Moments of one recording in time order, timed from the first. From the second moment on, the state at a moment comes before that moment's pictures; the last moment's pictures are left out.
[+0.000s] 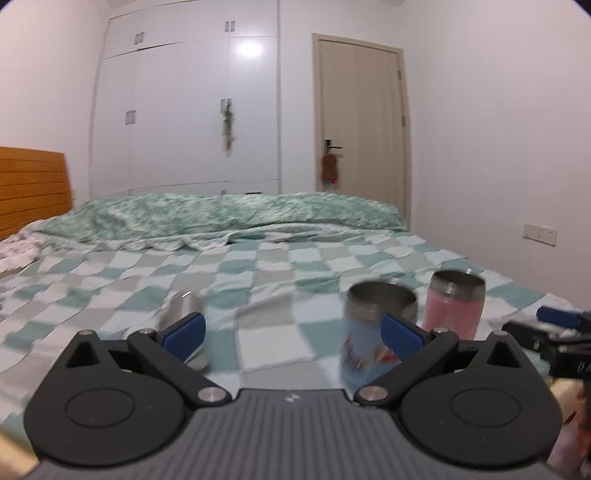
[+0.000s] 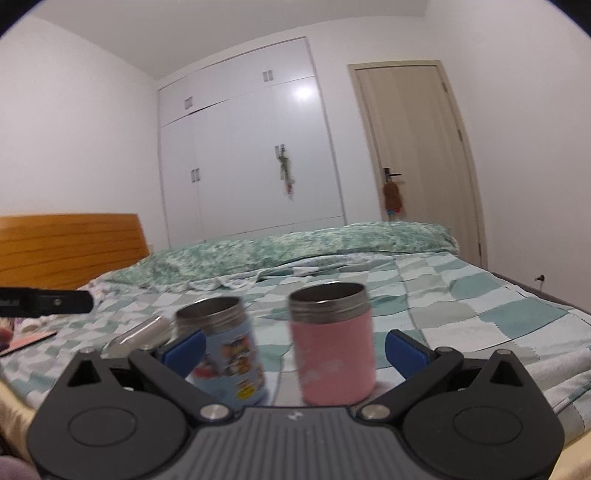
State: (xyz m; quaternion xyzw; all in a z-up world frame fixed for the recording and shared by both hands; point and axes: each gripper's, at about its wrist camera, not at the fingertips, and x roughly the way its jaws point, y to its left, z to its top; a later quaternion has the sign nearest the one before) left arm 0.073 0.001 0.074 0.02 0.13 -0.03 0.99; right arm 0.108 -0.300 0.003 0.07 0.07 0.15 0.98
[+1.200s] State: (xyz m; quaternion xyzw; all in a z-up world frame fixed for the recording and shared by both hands) left arm -0.009 0.007 -0.002 0.01 0.08 0.07 0.99; right arm 0.042 -0.263 -0.014 -0.02 0.06 0.13 0.99
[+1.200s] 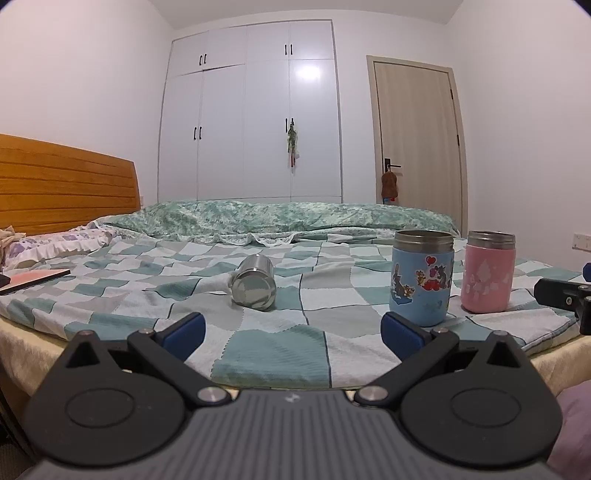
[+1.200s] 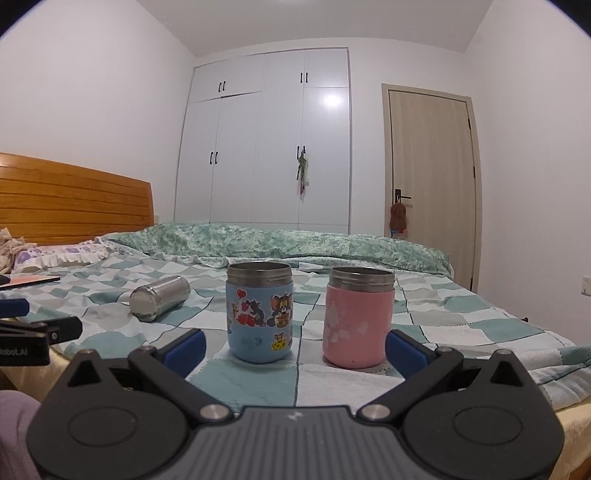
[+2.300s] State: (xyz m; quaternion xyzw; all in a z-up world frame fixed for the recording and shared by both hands) left arm -0.011 0.006 -0.001 0.01 0.07 0.07 1.00; right arm 0.043 -0.262 -0.014 -0.02 0.06 0.13 0.99
